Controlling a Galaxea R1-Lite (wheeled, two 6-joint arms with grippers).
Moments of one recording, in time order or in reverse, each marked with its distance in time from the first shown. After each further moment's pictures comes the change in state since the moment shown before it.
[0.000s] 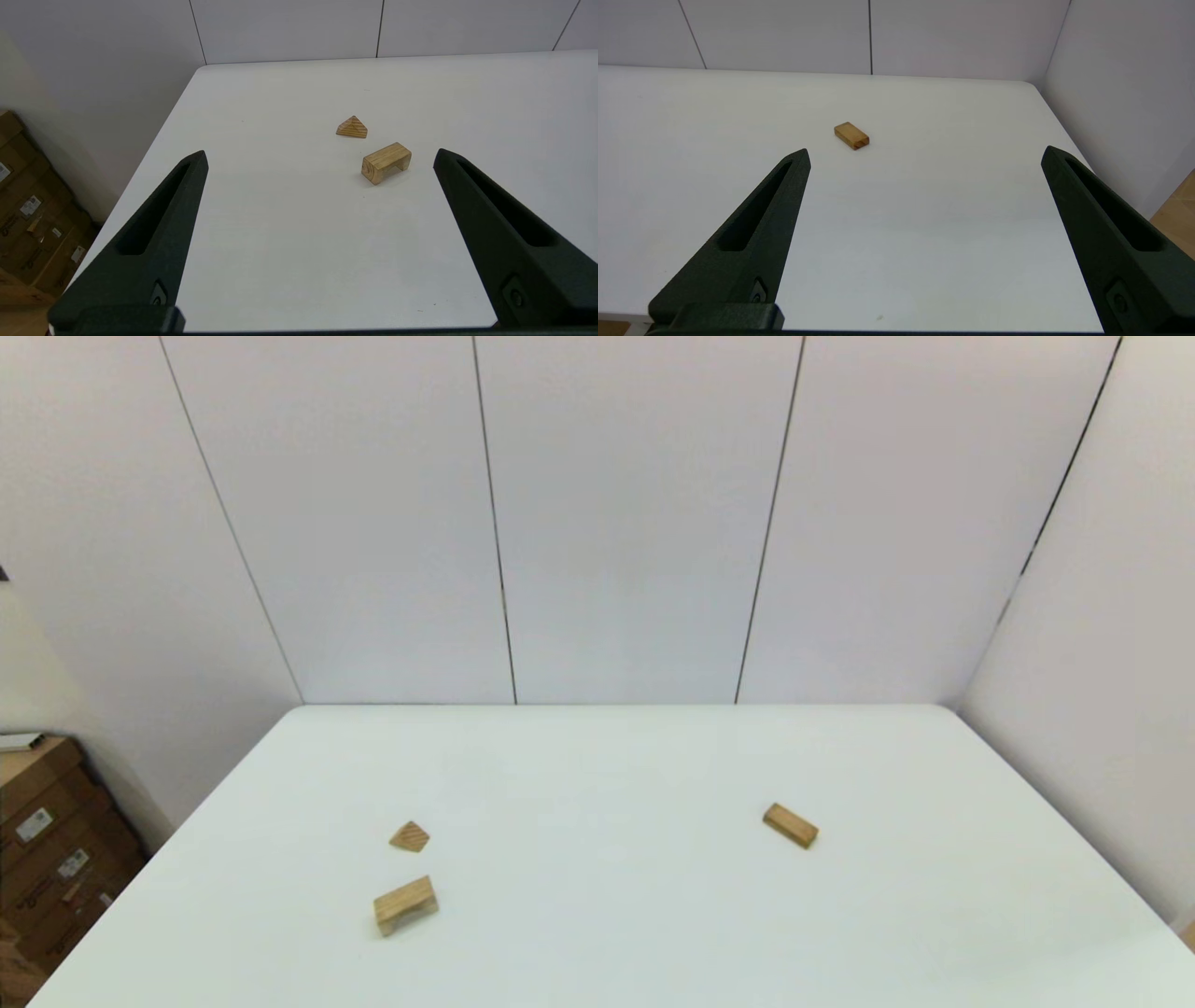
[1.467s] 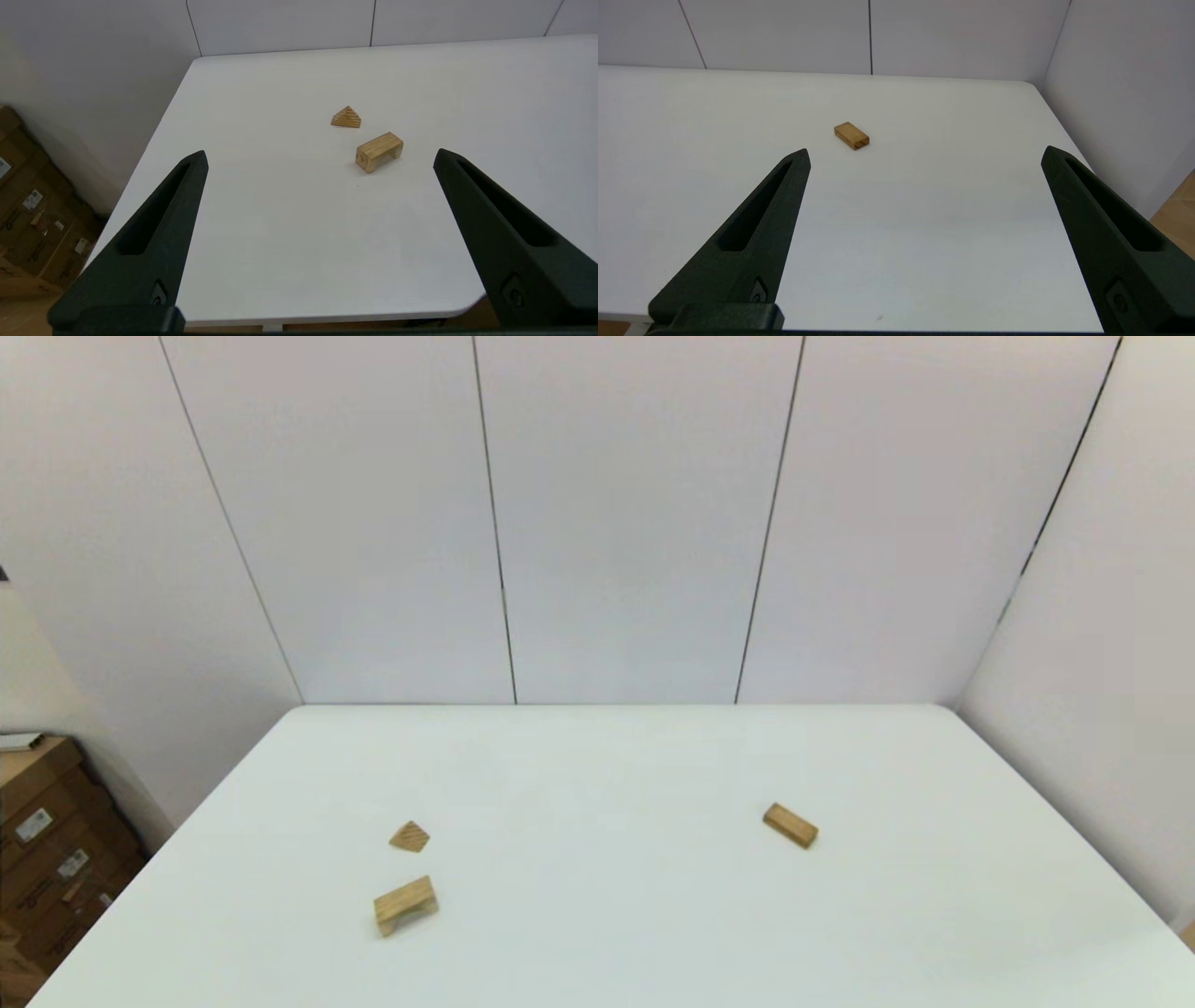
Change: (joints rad) left arm 0.000 0.005 -0.147 0.187 -0.025 0.010; right arm 0.000 0.000 0.000 0.000 0.000 0.000
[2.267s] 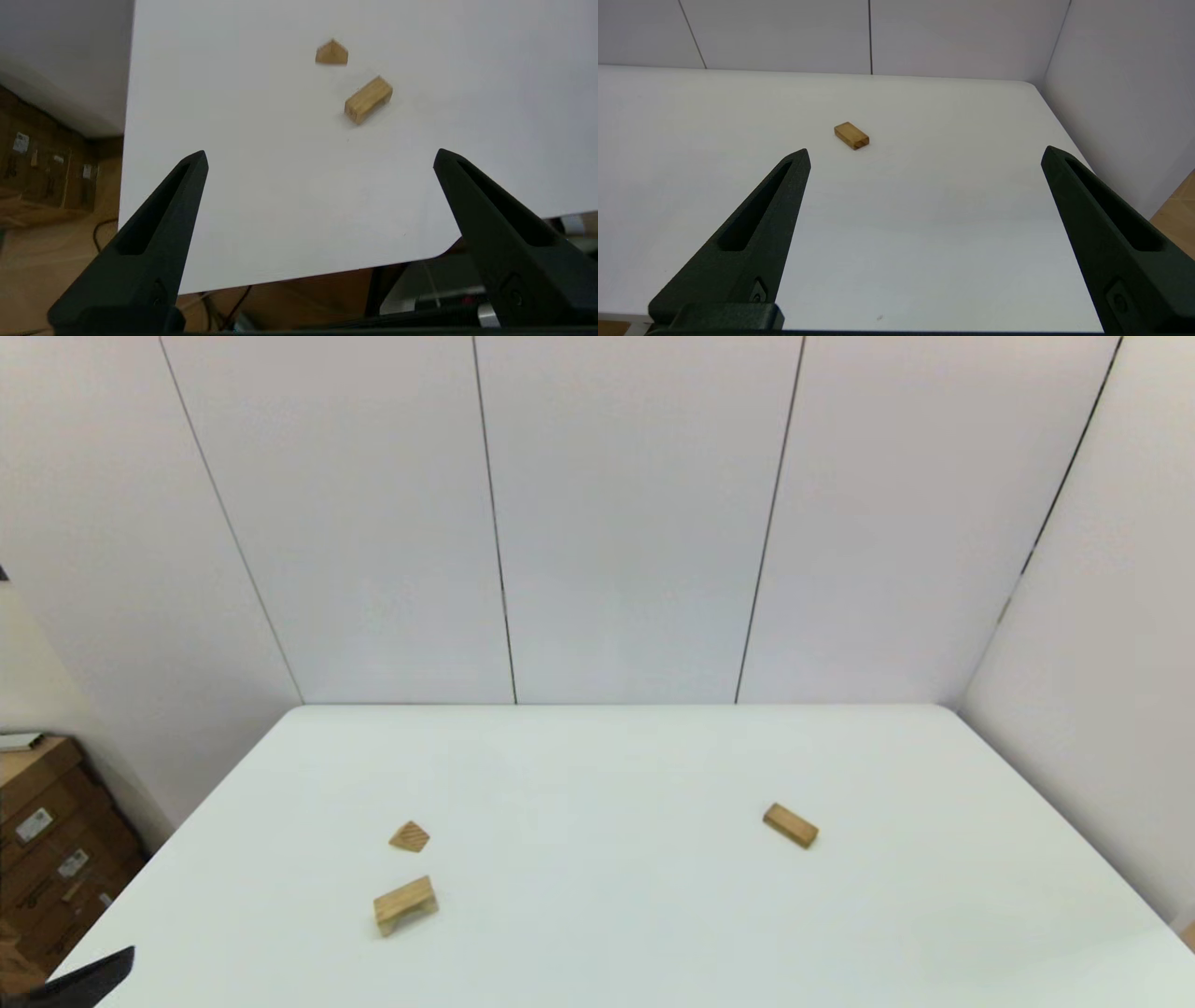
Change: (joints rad) left arm -0.014 0.734 -0.447 0.179 -0.045 0.109; right arm 0.000 0.000 0.000 0.000 0.000 0.000
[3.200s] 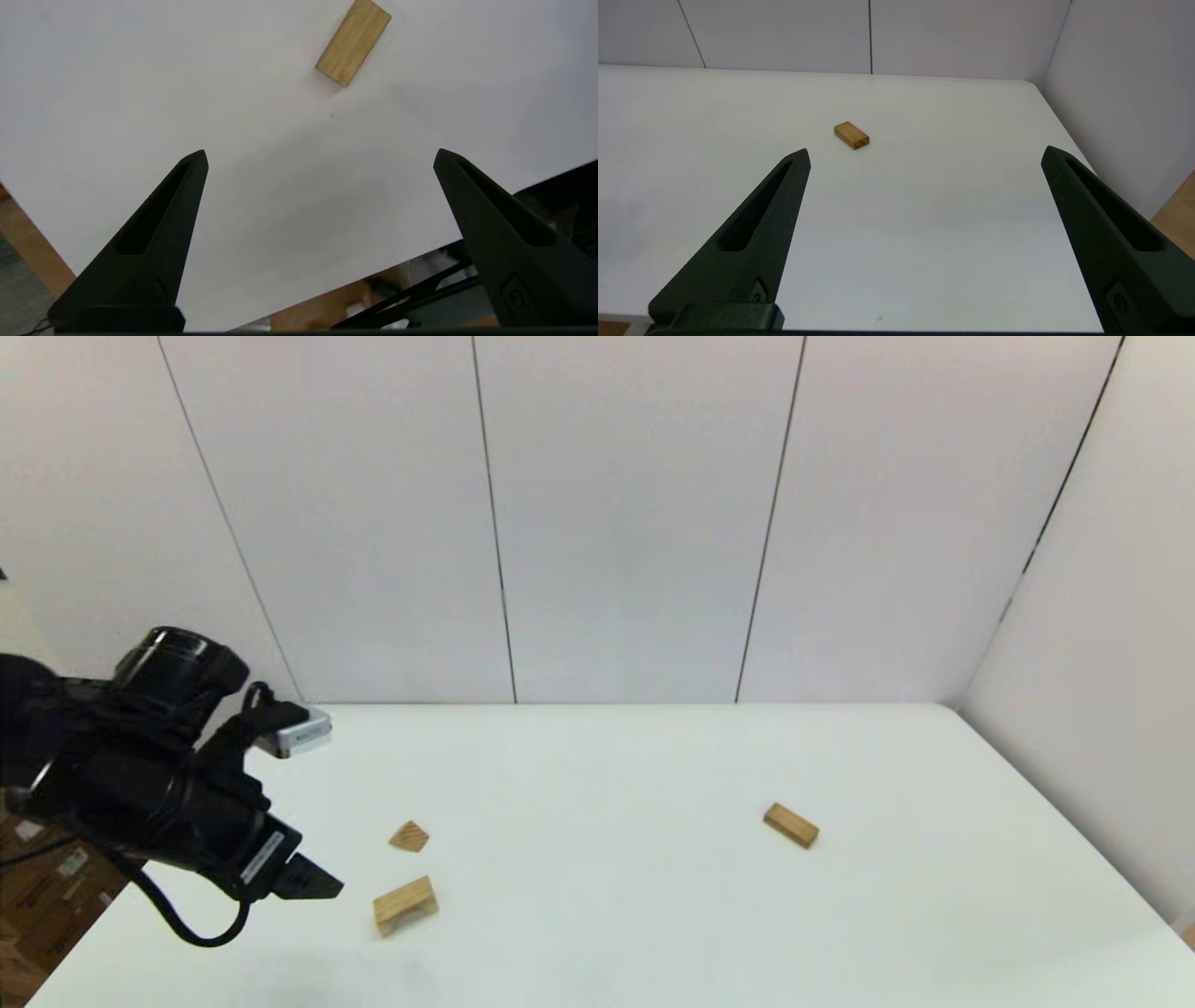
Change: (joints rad) left arm -0.088 0.893 -0.333 0.052 -0.063 0.220; right arm 0.000 0.000 0.000 0.000 0.000 0.000
